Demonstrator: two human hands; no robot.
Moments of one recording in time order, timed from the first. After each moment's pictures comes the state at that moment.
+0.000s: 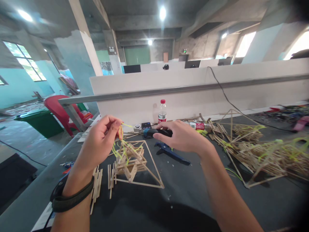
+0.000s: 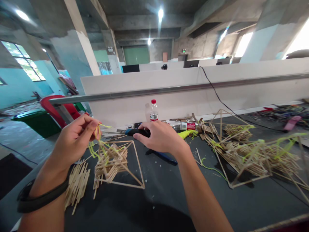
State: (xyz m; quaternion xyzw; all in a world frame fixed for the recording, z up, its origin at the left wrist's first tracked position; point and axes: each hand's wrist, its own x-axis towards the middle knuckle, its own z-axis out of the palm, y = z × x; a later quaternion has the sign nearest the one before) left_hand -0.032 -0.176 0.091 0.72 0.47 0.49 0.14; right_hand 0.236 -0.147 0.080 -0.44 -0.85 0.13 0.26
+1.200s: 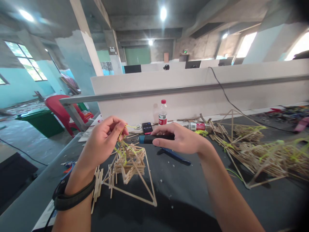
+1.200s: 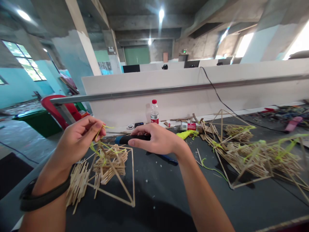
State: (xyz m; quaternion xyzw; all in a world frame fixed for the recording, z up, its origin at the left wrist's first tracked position) left_hand -0.028 -0.179 0.093 0.72 0.48 0.47 0.16; right_hand 0.232 -0.147 0.087 -0.29 -0.88 0.28 0.25
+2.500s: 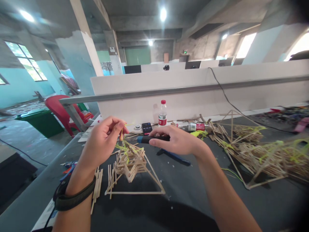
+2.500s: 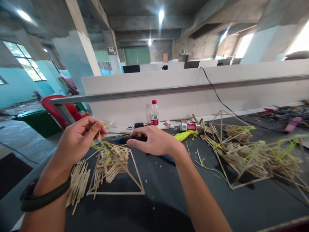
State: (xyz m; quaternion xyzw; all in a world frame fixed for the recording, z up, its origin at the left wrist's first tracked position) left_hand -0.029 -0.176 0.090 0.72 0.48 0.48 0.14; right_hand 0.223 -0.145 0.083 -0.33 -0.88 0.27 0.23
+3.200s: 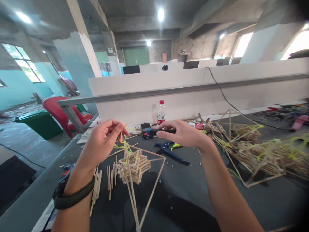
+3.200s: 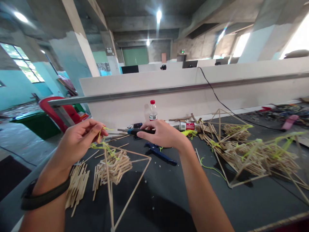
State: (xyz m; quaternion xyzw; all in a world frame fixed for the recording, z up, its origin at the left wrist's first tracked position) left_hand -0.030 -0.172 0.089 0.72 0.47 0.46 0.20; right_hand 0.250 -0.130 0.078 -0.41 -0.85 0.22 0.25
